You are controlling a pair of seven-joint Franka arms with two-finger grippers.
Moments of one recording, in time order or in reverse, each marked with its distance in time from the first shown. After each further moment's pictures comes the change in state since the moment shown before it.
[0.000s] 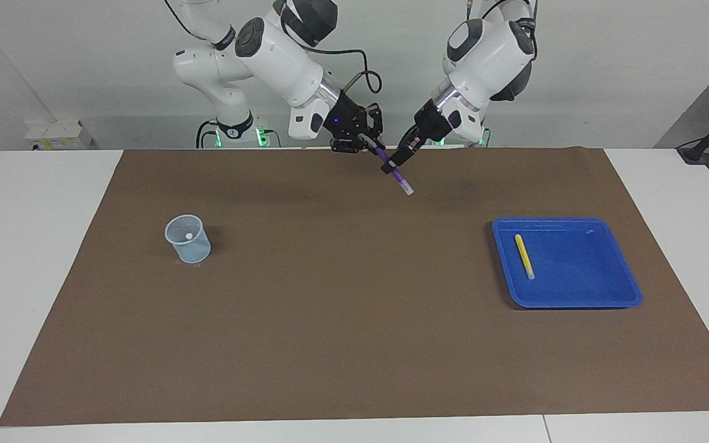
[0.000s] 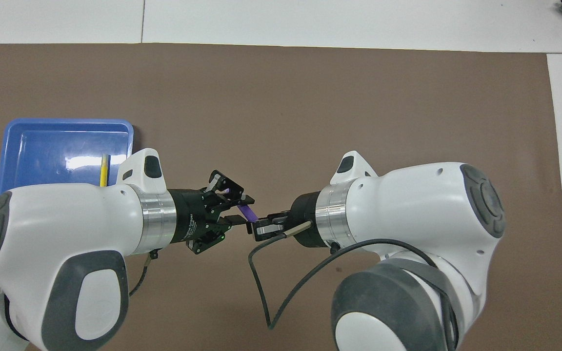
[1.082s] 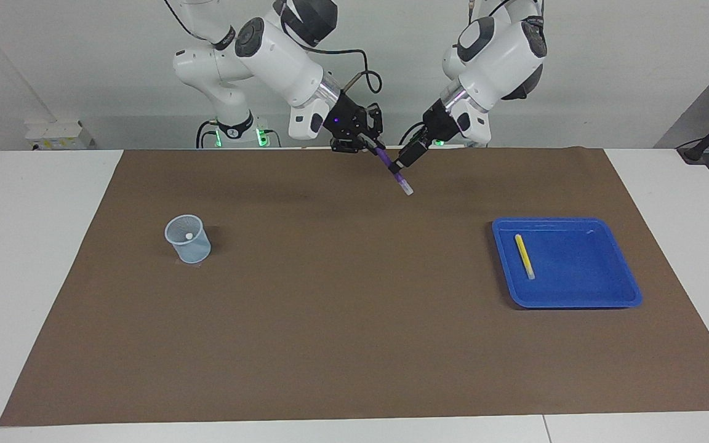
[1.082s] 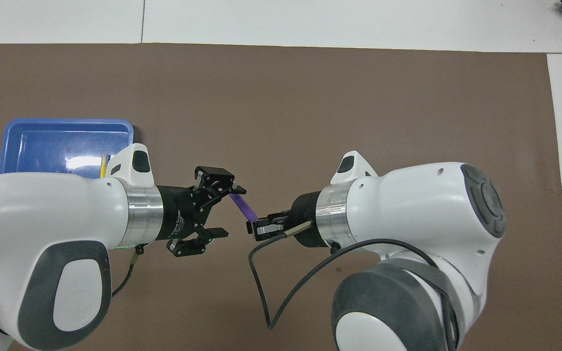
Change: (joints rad) left arm 0.046 0.001 0.000 0.024 0.005 -0.086 0.000; right arm -0.001 0.000 0.000 0.000 0.000 0.000 0.001
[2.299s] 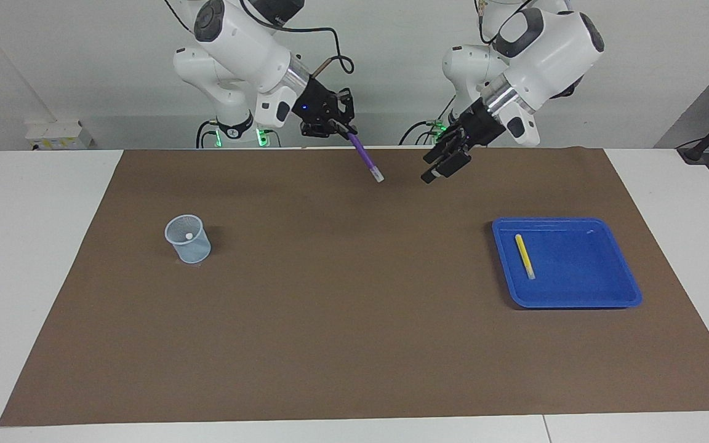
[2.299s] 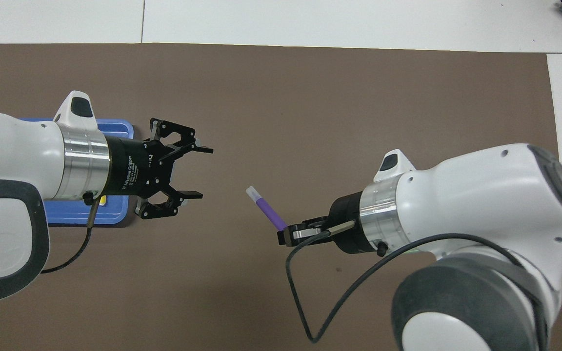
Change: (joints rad) left arm 0.132 0.100 0.001 0.213 0.005 -0.148 -0.097; right arm -0.093 -0.065 0.000 0.019 -0.001 -0.202 0.056
